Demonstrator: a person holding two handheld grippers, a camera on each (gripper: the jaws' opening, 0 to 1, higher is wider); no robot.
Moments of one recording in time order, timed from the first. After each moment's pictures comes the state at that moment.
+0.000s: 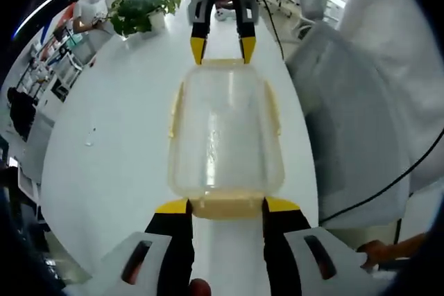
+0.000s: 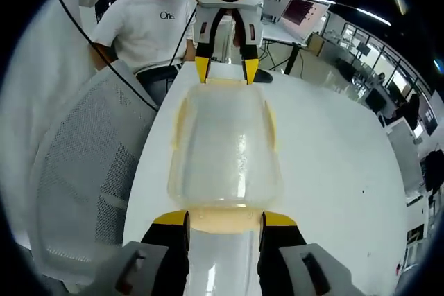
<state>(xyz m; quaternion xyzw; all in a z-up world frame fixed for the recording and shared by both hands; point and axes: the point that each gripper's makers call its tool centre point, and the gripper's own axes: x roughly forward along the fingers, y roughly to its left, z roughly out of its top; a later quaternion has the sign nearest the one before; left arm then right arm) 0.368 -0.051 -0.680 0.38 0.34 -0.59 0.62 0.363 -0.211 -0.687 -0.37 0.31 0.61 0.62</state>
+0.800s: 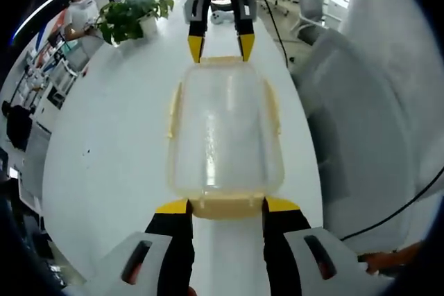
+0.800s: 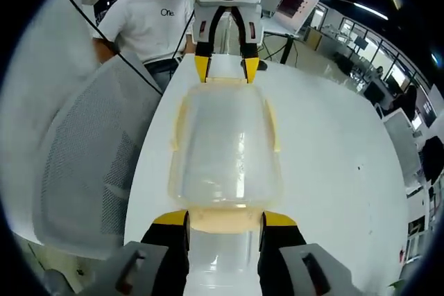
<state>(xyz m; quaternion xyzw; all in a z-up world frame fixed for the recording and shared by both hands) 0.374 -0.114 -0.684 0.40 0.34 -0.59 0.61 0.365 -0.272 -0.689 -0.37 0.32 0.61 0.62</state>
